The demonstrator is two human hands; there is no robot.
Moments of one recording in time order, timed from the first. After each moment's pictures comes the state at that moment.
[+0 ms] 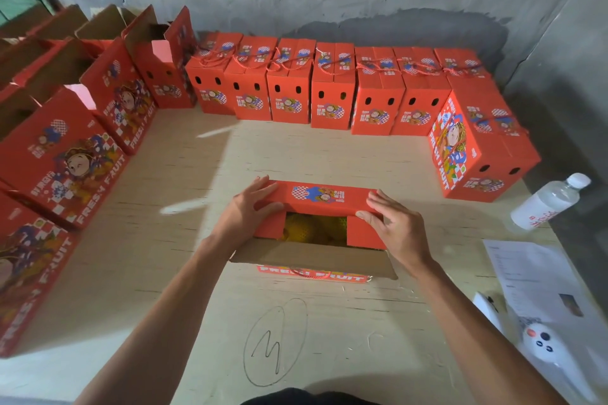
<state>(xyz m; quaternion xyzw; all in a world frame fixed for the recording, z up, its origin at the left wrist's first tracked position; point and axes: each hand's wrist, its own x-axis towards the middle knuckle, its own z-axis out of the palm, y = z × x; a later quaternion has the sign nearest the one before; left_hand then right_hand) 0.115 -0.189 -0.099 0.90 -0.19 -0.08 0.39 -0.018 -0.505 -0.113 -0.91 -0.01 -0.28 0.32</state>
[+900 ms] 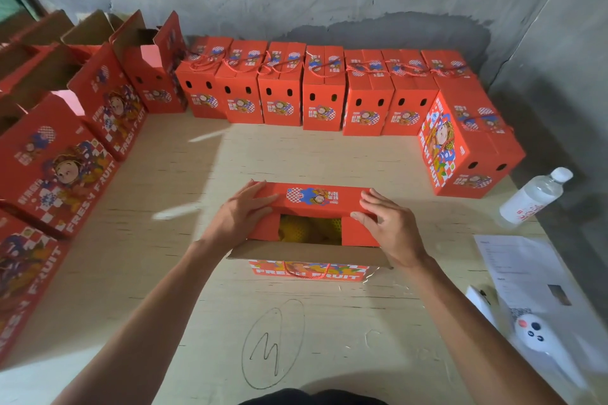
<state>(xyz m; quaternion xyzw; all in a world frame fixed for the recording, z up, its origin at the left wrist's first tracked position) 0.111 -0.181 -0.092 0.89 -0.27 -0.04 0.35 -0.020 -0.505 -0.112 -0.92 0.01 -0.24 0.31</state>
